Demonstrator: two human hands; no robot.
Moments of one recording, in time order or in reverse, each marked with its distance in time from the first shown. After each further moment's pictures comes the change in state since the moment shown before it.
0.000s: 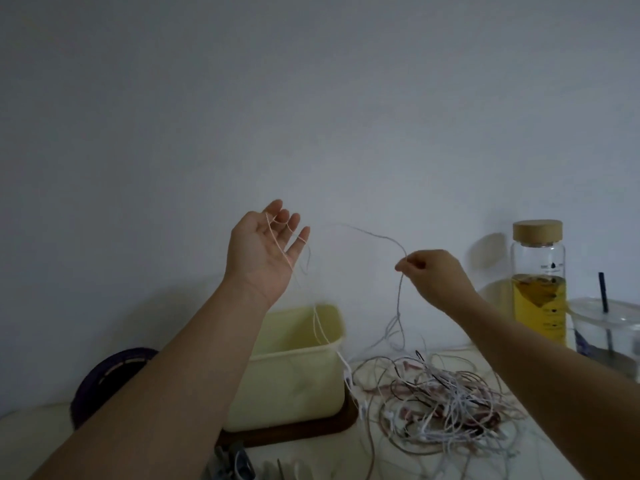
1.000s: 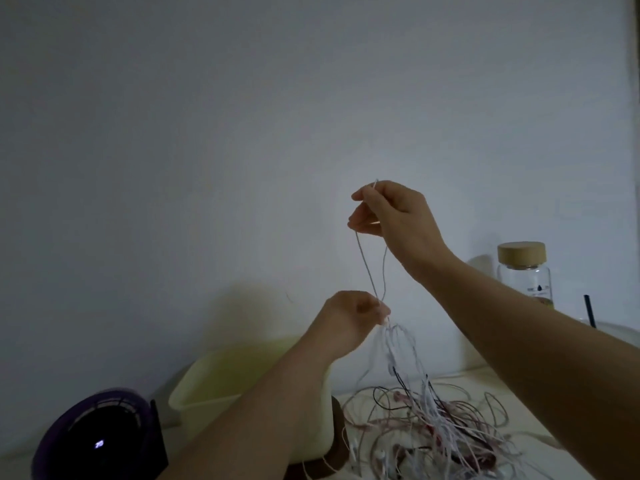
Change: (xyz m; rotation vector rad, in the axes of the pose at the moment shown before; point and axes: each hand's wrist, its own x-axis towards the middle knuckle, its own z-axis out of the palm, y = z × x) left_hand 0.001 -0.098 0.018 1.489 -0.468 0.029; right_hand 0.018 -0.093 -0.037 0.642 0.083 -0.326
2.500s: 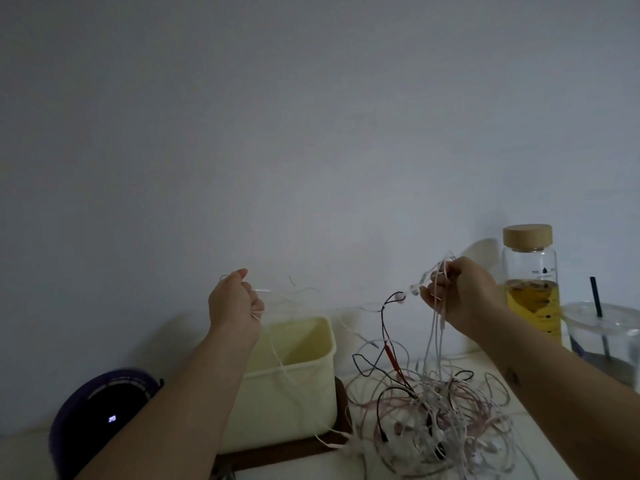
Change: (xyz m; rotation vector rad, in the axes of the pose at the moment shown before) left_hand -0.014 -0.072 -0.073 -1.167 0.809 -0.378; right_hand -0.051 0.082 -0.055 0.603 0.383 0.771
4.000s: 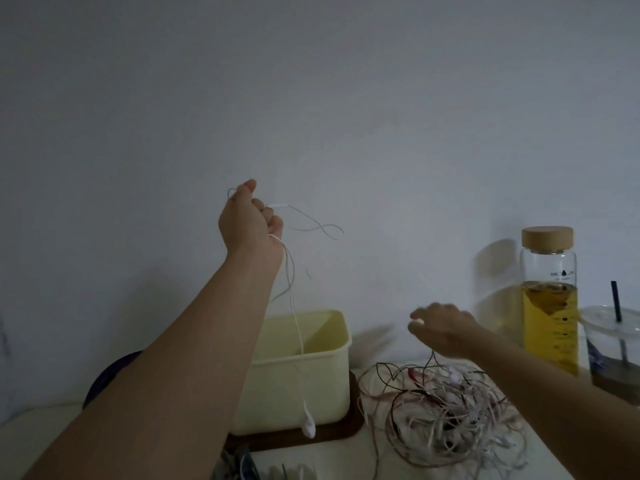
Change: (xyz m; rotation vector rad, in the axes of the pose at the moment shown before) left_hand -0.030 0.074 0.050 -0.313 -0.143 0.157; right_hand 0.014 0.049 -0.015 -2.046 -0.303 -0.278
